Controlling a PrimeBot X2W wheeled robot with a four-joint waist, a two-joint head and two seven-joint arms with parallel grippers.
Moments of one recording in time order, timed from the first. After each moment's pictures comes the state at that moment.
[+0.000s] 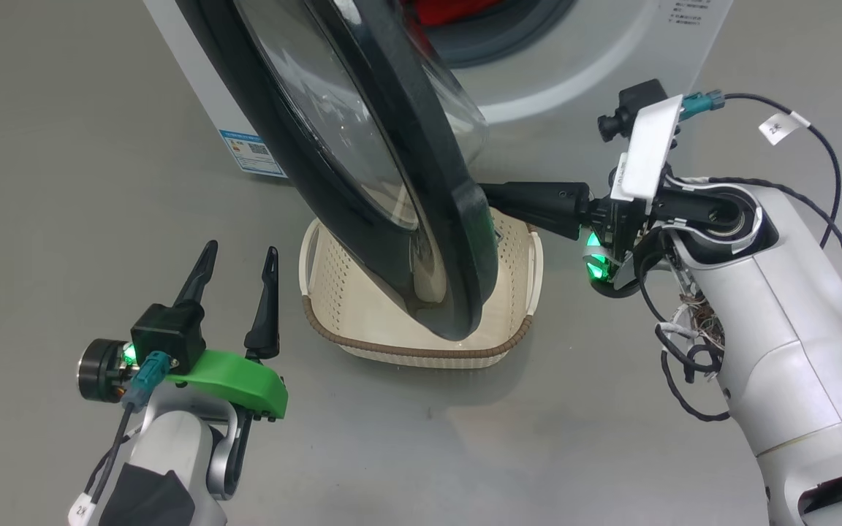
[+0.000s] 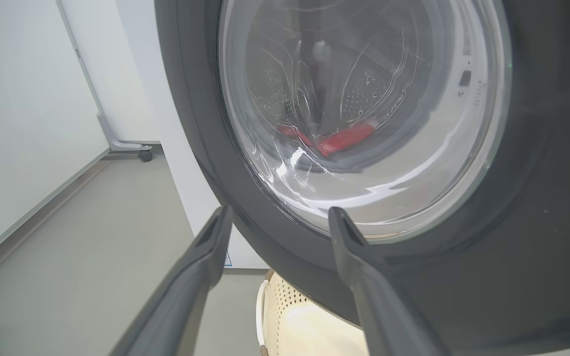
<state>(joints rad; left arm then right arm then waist) -0.33 0.02 -0.24 0.39 -0.28 0.02 -0.25 -0.79 -0.07 0.32 0.59 1.69 0.12 1.02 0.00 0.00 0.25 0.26</state>
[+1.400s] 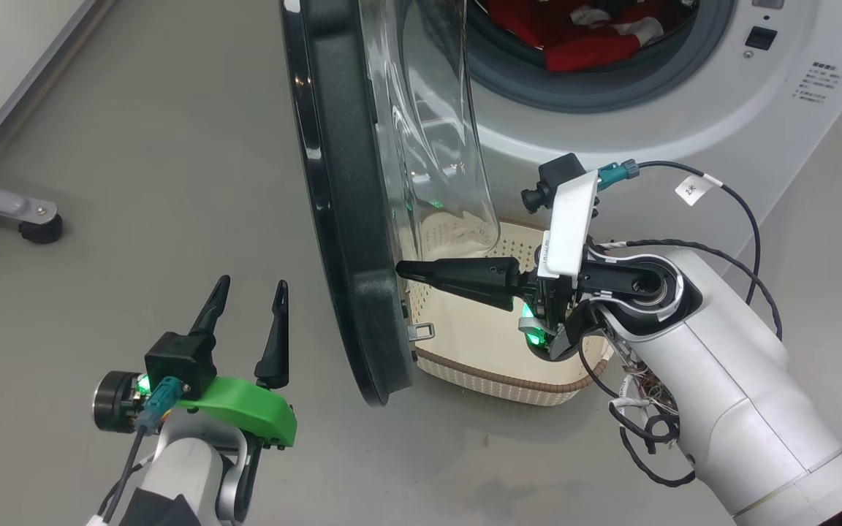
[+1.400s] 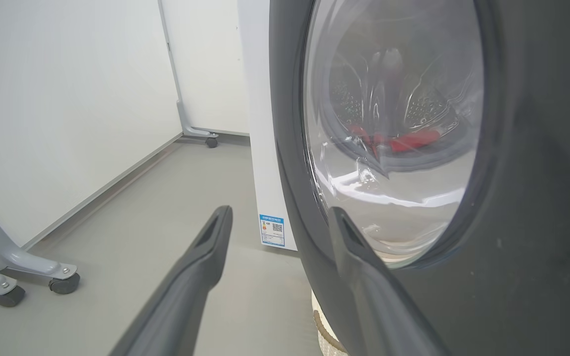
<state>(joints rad) -0.28 0.03 -0.28 0.40 -0.33 0.04 -0.25 -0.69 -0.07 0.58 0.47 1.87 0.12 0.89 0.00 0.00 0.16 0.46</state>
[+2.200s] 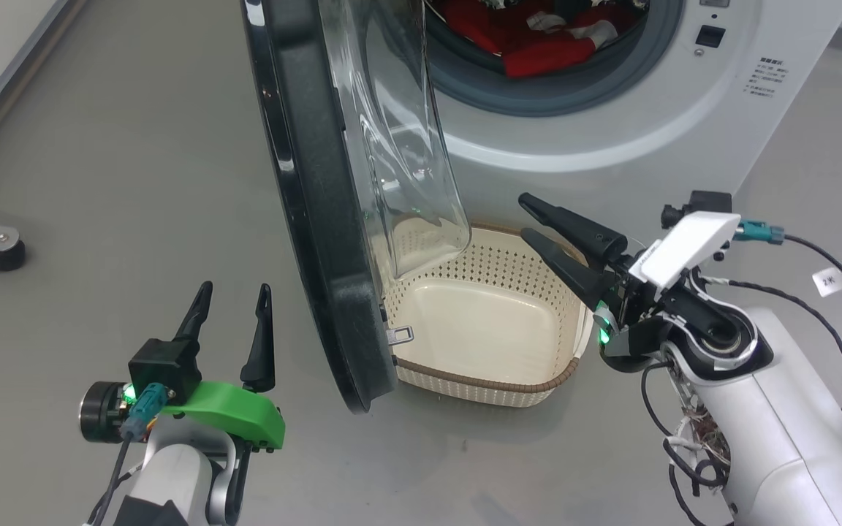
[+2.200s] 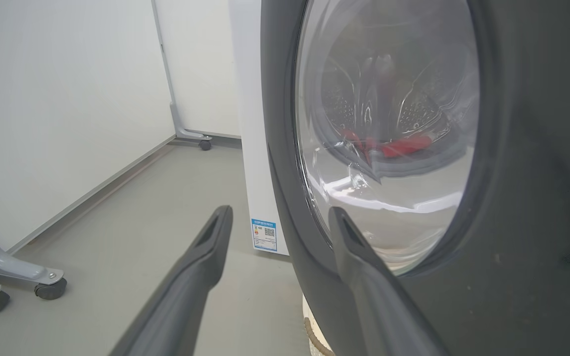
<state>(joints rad) -0.26 0.03 -0.25 0.40 -0.33 0.06 -0.25 -0.49 -0.10 0.33 0.36 1.77 0.12 0.54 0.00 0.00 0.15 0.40</state>
